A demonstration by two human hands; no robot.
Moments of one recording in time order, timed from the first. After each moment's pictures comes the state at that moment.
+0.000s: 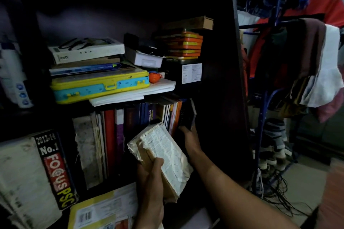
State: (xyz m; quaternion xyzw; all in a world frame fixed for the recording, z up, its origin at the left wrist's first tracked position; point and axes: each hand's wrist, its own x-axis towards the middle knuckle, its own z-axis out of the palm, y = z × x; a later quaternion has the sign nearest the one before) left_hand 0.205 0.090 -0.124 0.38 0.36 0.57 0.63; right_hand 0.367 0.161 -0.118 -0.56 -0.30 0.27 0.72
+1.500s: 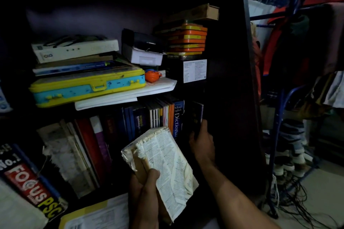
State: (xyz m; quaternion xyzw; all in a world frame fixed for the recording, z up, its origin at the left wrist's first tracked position) left_hand 0.207 0.103 -0.136 0.36 0.41 0.57 0.61; right_hand 0.392 0.155 -0.125 -0.76 -0.38 0.02 0.53
